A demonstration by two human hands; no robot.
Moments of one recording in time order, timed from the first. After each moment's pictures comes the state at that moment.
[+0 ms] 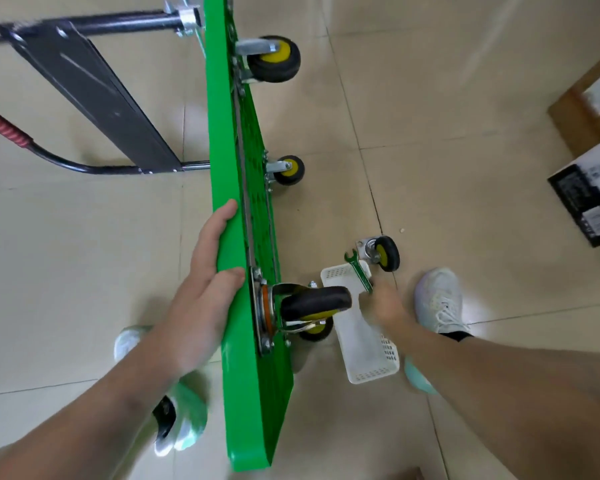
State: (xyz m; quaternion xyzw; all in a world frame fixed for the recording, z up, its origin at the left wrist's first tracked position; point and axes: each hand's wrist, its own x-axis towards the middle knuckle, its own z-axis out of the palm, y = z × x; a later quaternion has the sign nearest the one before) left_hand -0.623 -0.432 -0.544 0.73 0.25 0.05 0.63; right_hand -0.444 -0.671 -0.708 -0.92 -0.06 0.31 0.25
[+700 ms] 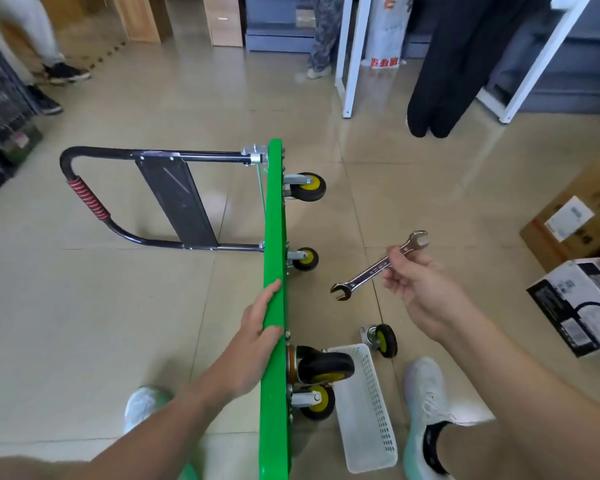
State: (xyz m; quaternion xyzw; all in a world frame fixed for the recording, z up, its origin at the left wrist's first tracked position) left_hand -0.623 -0.447 -0.489 0.78 0.23 0.00 0.58; right_hand -0.416 -0.631 -0.426 -0.62 -0.02 0.30 0.73
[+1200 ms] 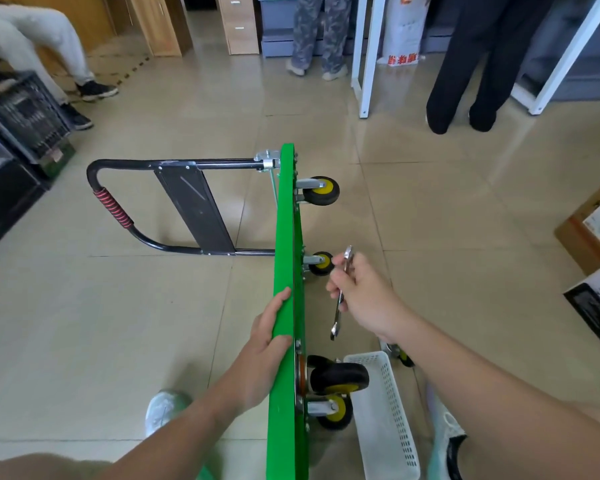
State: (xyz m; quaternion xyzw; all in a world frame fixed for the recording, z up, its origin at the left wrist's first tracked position) left_hand -0.624 -0.447 -0.497 0.78 0.23 0.01 0.59; right_hand -0.450 -0.564 -0.438 -0.76 -0.22 0.32 0.51
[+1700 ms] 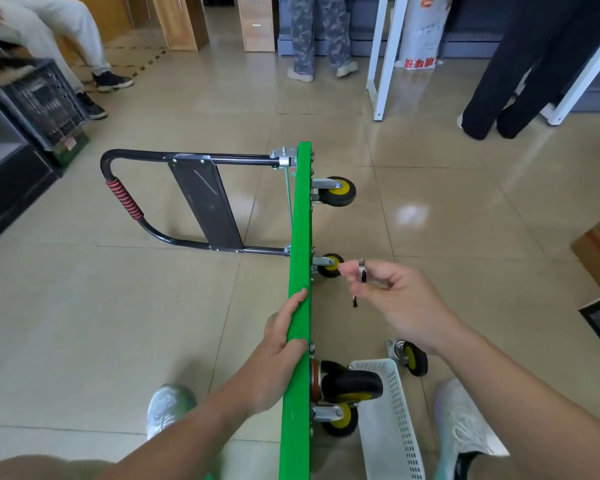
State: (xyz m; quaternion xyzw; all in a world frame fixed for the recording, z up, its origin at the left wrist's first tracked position) left_hand -0.623 -0.446 -0.492 0.76 0.22 0.00 0.61; right_hand -0.450 -0.579 -0.419 -0.71 -0.29 0.31 0.57
